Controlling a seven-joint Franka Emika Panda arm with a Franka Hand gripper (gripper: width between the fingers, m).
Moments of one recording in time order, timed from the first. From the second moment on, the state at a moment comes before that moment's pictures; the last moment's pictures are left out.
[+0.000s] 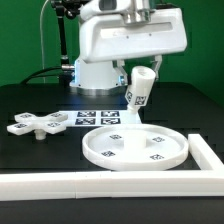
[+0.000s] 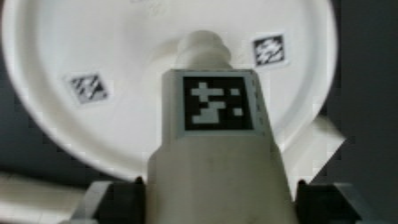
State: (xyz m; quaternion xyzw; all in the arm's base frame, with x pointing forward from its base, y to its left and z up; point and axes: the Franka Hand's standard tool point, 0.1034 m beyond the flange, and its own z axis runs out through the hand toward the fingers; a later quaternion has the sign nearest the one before) arm 0.505 0.035 0.124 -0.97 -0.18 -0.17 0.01
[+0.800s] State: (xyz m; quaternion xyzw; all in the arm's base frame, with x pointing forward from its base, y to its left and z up) arm 0.530 0.036 0.113 -0.97 -0.16 -0.20 0.01
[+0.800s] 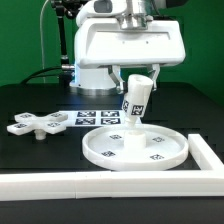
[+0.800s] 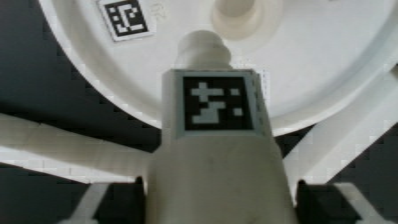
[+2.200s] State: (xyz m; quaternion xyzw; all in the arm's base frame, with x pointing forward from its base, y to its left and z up) arm 0.519 0.050 0.087 -0.97 -0.14 -0.19 0.02
